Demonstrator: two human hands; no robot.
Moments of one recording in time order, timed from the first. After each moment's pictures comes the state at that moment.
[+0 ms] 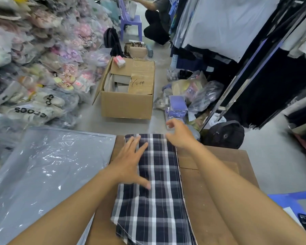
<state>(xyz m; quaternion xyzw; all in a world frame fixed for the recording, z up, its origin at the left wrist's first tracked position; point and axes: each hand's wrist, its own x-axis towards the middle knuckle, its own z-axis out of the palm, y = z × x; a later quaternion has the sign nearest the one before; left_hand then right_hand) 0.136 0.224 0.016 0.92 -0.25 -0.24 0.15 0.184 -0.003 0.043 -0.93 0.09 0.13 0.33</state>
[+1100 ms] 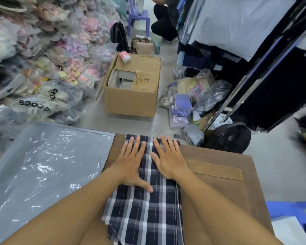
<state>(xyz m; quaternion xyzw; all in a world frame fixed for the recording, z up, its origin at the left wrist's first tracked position) 0.142 0.206 -0.019 0.94 -0.25 -0.25 0.02 0.138 0.019 -0.032 -0.98 -0.08 0.18 0.05</state>
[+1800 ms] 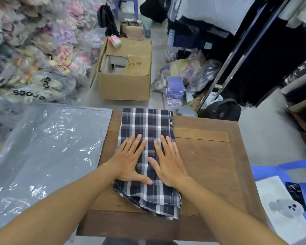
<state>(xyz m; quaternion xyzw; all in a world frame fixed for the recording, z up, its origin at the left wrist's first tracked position) 0.051 0.222 -0.018 0.91 -0.33 -0.24 0.02 -0.003 0.030 -0.035 -0.98 -0.06 0.12 0.15</state>
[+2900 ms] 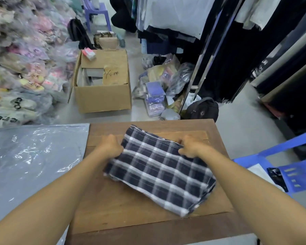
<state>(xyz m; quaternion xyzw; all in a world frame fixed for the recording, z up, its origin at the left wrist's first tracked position) 0.129 0.181 0.015 0.92 -0.01 -0.30 0.24 0.044 -0.092 0.043 -0.92 0.16 0.31 0.16</state>
